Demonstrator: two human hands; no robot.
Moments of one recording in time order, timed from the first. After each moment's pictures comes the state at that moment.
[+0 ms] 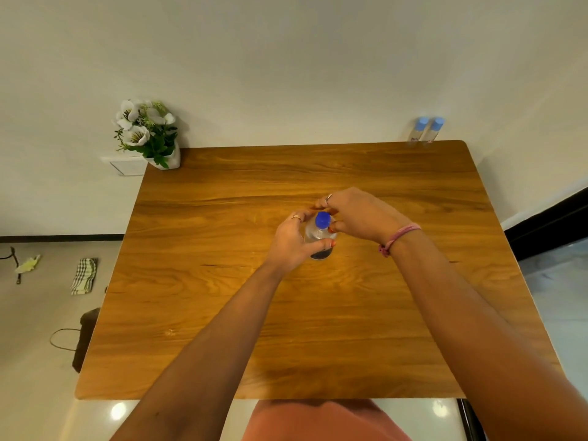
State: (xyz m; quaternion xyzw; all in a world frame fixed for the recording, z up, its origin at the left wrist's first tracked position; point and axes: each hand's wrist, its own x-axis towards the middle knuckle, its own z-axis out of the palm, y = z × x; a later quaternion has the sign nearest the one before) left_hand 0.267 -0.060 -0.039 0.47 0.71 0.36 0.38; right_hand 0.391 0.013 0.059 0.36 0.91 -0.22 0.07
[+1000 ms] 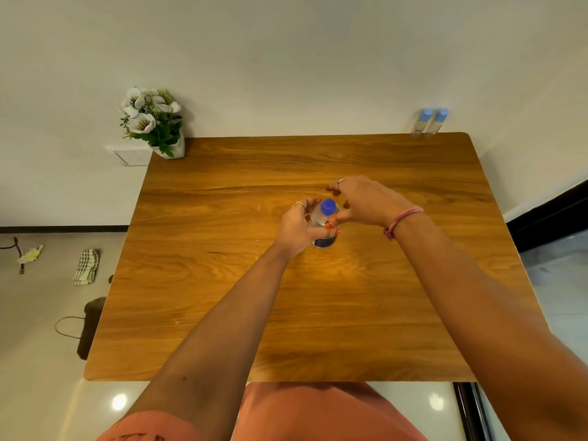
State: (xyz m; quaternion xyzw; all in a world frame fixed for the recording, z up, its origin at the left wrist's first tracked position) left_hand 0.267 -0.058 -0.038 0.41 0.68 0.39 0.47; right_hand 0.389 0.013 0.053 0.40 0.89 -0.21 0.10
